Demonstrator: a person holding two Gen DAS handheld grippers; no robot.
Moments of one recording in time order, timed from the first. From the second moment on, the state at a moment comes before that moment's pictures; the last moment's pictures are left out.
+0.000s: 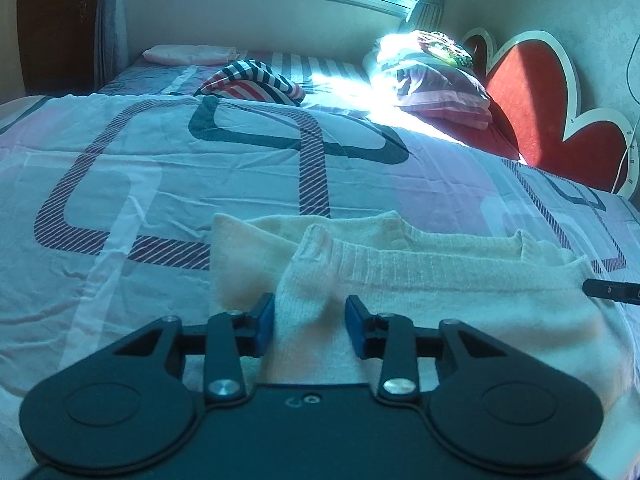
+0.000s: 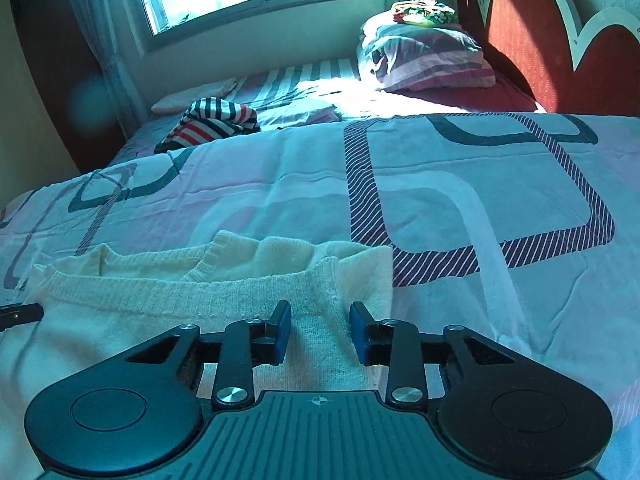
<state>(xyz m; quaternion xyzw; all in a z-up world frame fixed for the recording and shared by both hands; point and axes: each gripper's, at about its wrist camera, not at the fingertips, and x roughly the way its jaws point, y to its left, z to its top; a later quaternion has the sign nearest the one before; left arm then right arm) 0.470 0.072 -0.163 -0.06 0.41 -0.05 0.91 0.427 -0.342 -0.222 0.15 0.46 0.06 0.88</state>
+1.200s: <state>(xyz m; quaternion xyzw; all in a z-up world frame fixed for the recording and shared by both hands) 0.457 0.061 -0.149 -0.07 0.34 0.02 0.94 0.436 -0.335 -0.196 0.12 0.39 0.00 0.91</state>
